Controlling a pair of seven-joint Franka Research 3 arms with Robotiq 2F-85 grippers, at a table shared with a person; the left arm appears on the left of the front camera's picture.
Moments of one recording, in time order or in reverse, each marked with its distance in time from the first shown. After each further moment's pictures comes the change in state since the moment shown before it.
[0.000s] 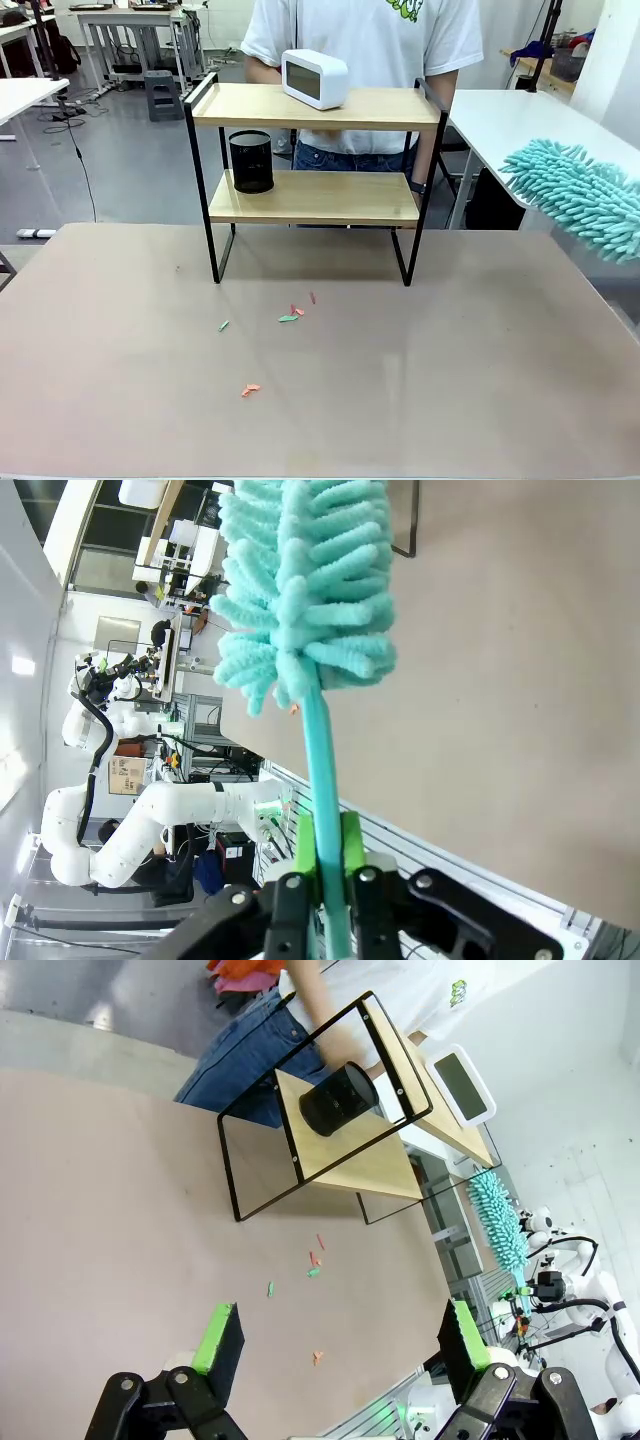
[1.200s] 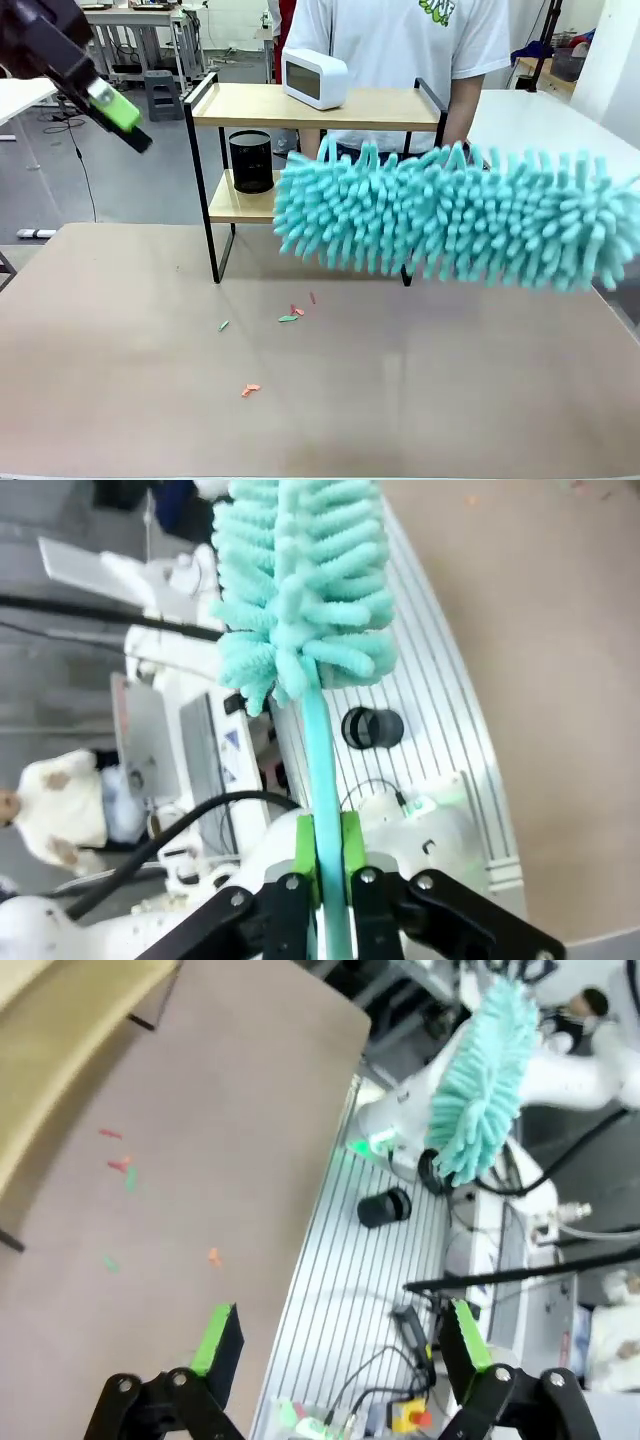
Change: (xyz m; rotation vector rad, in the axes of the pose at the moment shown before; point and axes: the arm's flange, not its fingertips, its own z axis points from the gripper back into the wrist) left arm 0.021 -0.189 -0.227 -0.373 0.888 -0.616; right arm 0.039 0.228 -0.095 0.063 0.885 0.745
